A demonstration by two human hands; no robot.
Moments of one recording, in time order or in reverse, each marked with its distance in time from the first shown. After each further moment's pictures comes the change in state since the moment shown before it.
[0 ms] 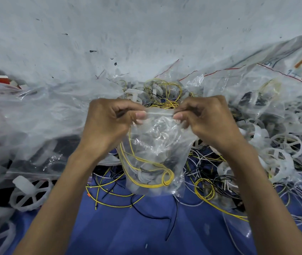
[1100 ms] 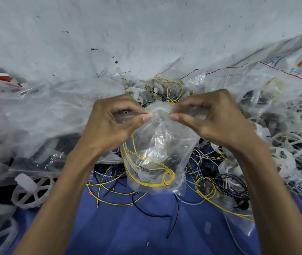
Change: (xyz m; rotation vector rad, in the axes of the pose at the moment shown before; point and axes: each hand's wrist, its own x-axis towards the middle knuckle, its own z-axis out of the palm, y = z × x) left_hand -0.005 -0.003 -0.007 0.007 -0.115 0.178; right_hand -0.003 -0.015 -0.015 0.032 -0.103 -0.051
